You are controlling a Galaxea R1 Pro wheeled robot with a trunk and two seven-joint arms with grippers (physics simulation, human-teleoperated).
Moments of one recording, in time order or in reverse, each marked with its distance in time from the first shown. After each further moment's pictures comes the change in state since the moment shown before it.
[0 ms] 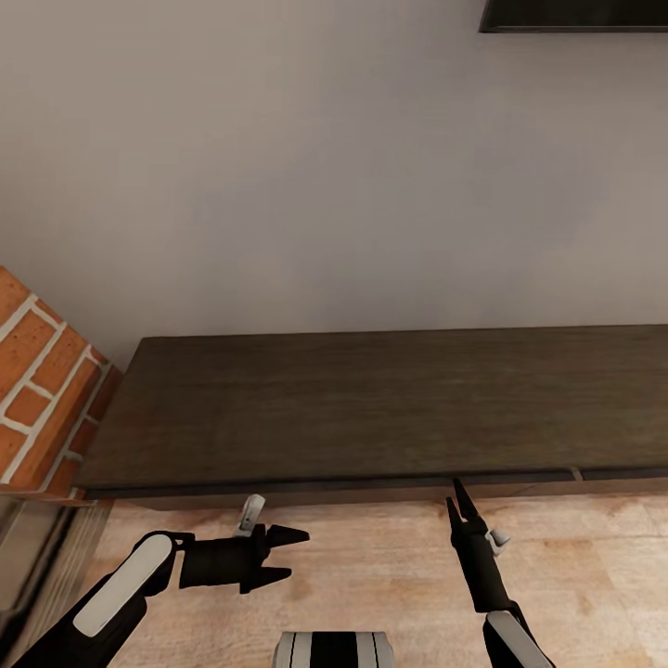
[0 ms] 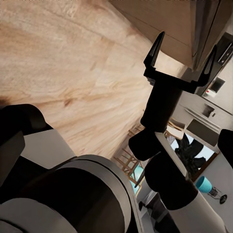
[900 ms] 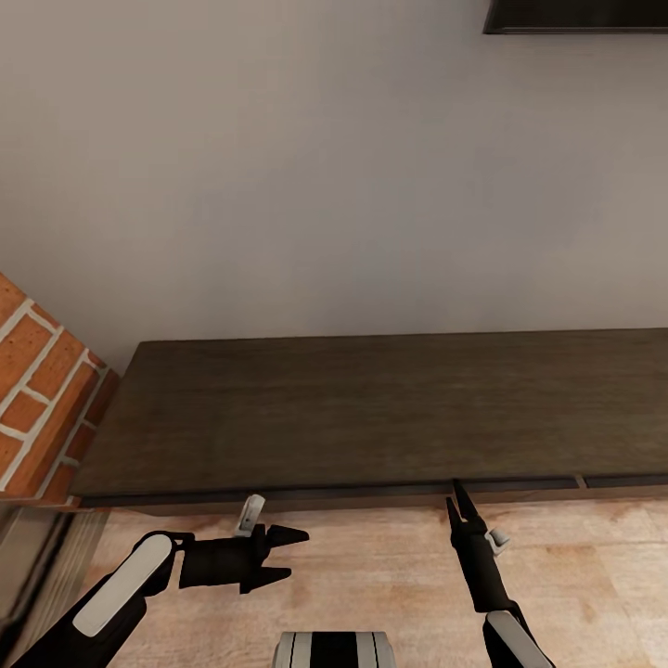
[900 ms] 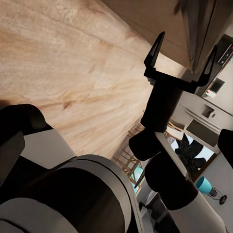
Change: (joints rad) left arm 0.000 0.000 0.000 0.000 0.000 0.000 0.000; right arm 0.000 0.000 0.001 0.000 0.001 0.000 0.000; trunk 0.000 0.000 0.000
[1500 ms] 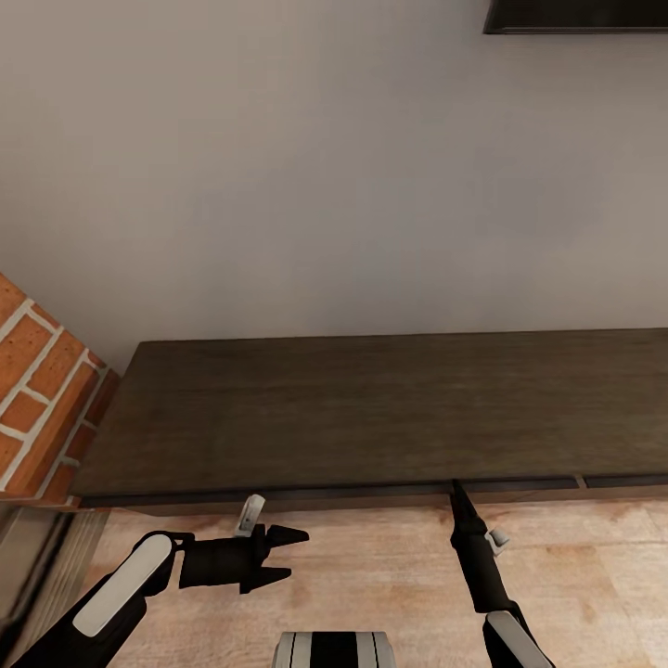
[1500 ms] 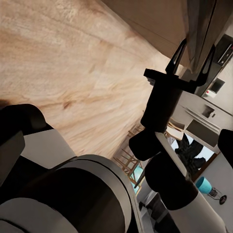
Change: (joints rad) left arm 0.000 0.000 0.000 0.000 0.000 0.000 0.000; right arm 0.001 0.000 0.000 0.000 0.000 0.000 -0.002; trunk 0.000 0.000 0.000
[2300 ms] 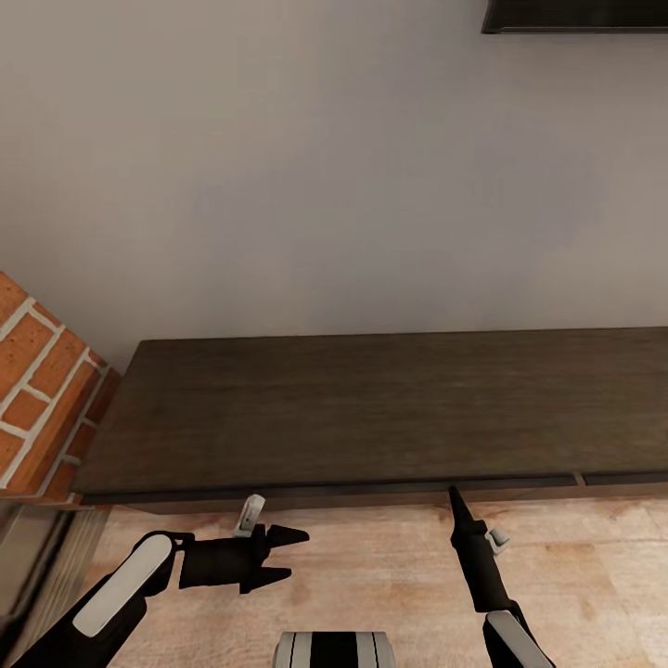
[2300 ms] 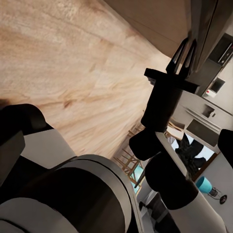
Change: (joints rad) left arm 0.000 0.000 -0.001 -0.001 0.000 0.000 0.000; right arm -0.001 -0.001 0.001 -0.001 0.001 -0.001 0.002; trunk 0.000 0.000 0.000
